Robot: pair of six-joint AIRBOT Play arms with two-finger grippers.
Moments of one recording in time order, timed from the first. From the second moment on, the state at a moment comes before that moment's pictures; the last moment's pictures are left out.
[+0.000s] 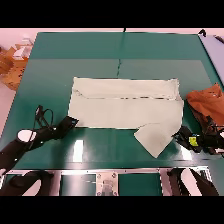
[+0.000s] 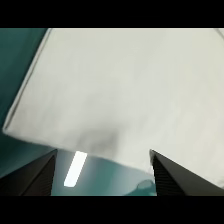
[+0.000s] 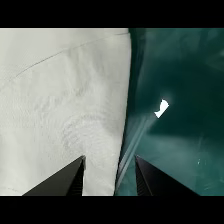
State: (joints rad) left arm -0.13 -0.83 0.23 0.54 -0.48 -1.49; right arm -0.65 -0.77 0.35 -1.14 1.16 1.57
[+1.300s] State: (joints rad) left arm -0.11 -0.97 0.35 0.71 -0.67 -1.56; right arm -0.65 -0.77 0.35 -1.14 1.14 1.57
